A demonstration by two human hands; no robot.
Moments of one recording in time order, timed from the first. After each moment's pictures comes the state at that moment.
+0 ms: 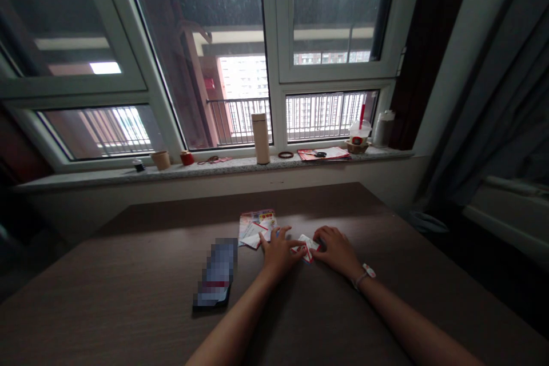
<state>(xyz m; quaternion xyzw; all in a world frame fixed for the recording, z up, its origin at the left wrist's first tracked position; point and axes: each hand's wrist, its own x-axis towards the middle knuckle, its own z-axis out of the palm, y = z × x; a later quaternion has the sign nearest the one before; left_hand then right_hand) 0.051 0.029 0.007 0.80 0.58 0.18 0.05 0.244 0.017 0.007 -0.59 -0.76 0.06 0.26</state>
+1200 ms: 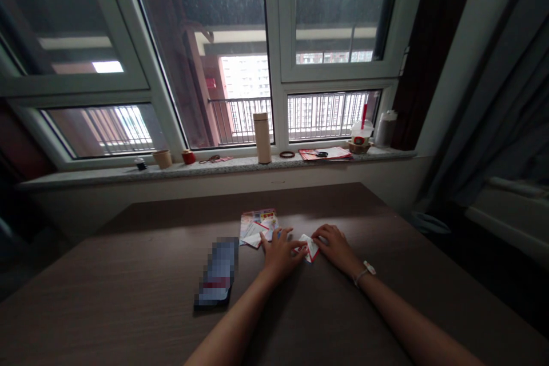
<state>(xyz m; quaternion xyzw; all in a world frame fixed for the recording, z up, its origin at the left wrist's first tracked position) 0.048 0.024 0.005 0.81 0.56 0.18 0.05 0.247 0.031 -0.003 -0.55 -0.77 0.09 0.31</state>
